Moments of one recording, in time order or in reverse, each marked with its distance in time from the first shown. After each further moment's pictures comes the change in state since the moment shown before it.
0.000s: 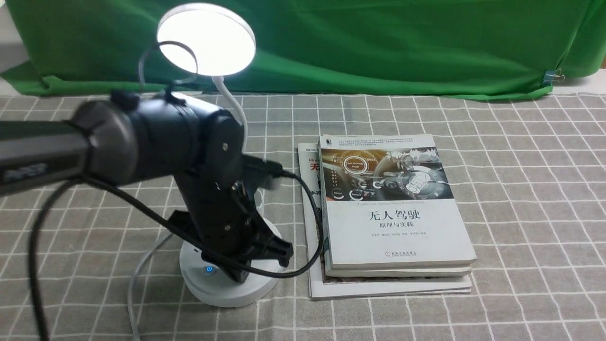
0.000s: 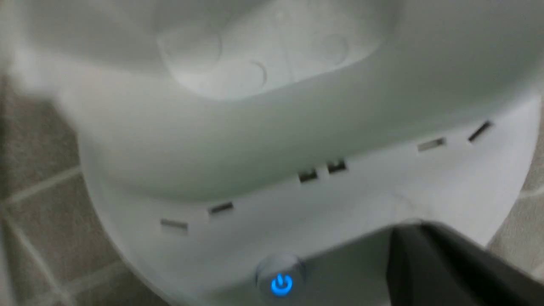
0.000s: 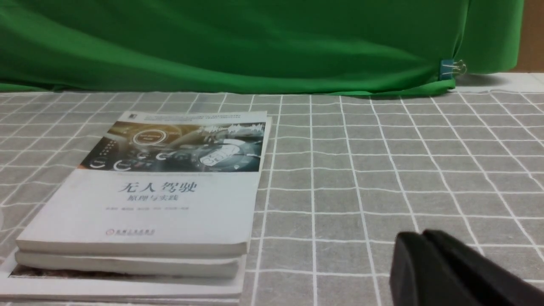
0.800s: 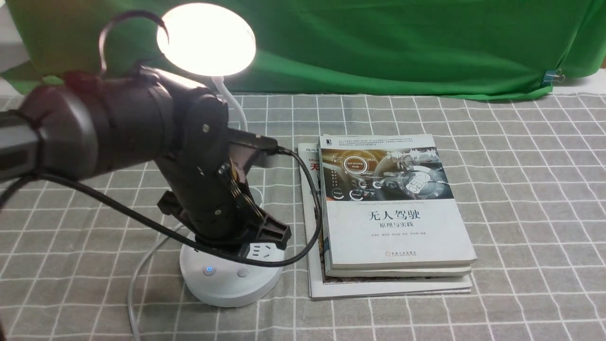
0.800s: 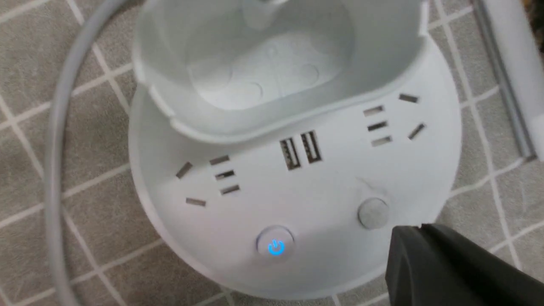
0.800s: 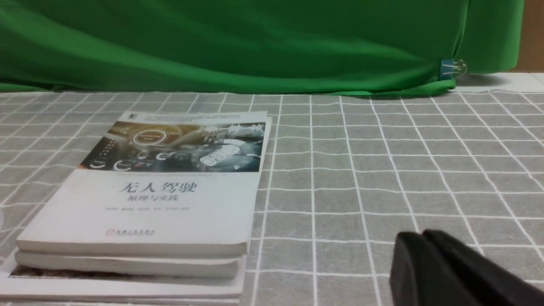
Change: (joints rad) right arm 0.000 0.000 0.000 0.000 0.000 0.000; left arm -0.005 -0.103 0.005 0.018 0.002 -0.009
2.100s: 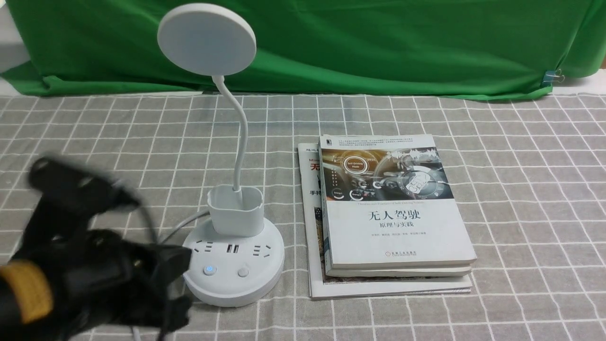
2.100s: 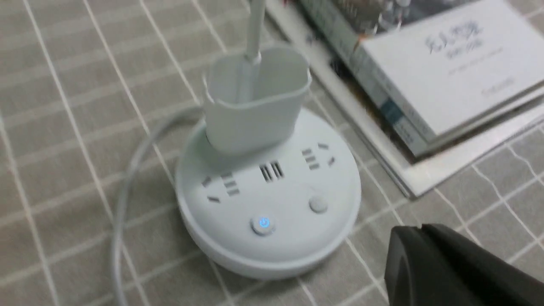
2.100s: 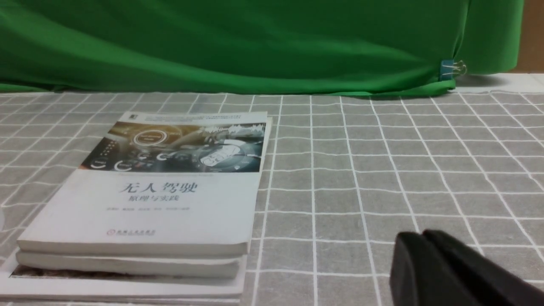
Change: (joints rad) right arm 0.000 0.000 0.000 0.000 0.000 0.000; left arm -0.036 -0.897 0.729 0.066 -0.635 -0.023
